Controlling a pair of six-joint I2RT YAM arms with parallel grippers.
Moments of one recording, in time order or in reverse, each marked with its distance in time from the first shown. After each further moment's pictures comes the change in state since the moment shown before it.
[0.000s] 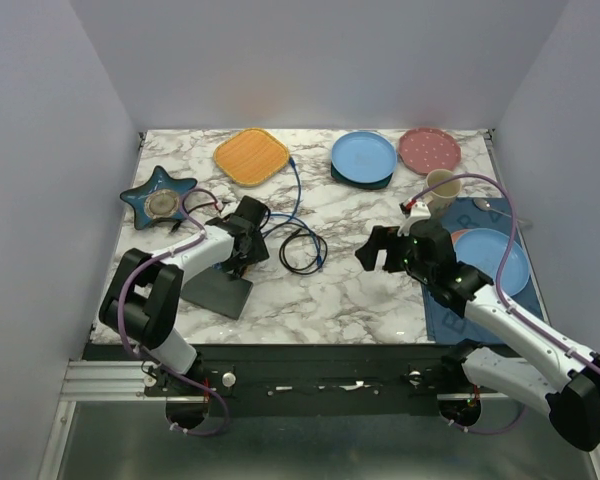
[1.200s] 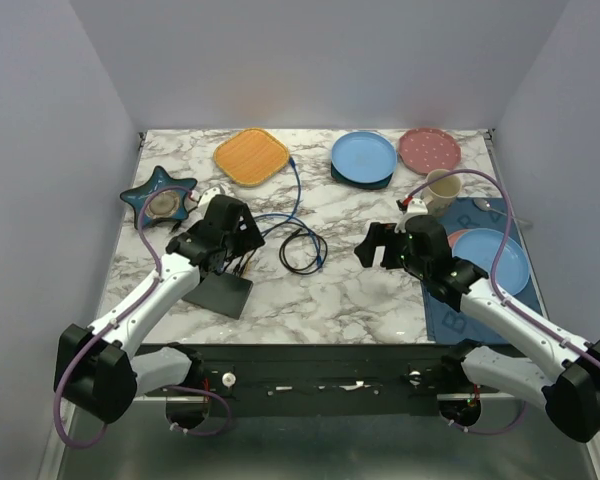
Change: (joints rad) left arm 0.000 -0.397 -0.044 -0.007 0.013 -0.005; right arm 0.000 0.054 0.030 -0.002 0.027 -0.005
